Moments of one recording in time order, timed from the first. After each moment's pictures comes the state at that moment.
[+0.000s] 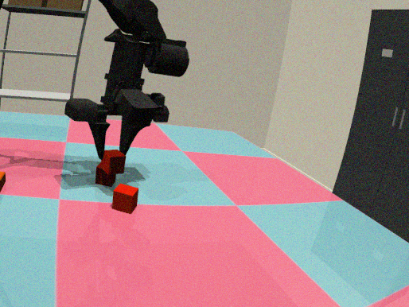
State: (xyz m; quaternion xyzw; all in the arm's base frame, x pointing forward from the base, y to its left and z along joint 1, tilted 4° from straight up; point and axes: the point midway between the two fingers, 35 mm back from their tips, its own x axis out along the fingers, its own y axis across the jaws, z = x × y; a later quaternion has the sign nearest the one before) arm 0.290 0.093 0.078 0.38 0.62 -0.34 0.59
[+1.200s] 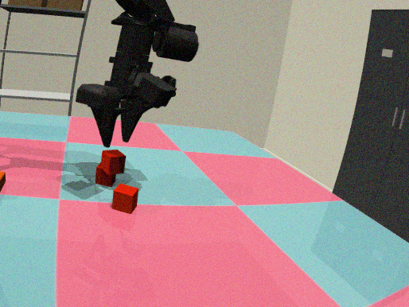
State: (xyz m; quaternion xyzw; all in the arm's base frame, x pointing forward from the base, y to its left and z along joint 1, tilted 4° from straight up) arm 0.296 0.076 0.107 0.25 0.68 -0.20 0.66
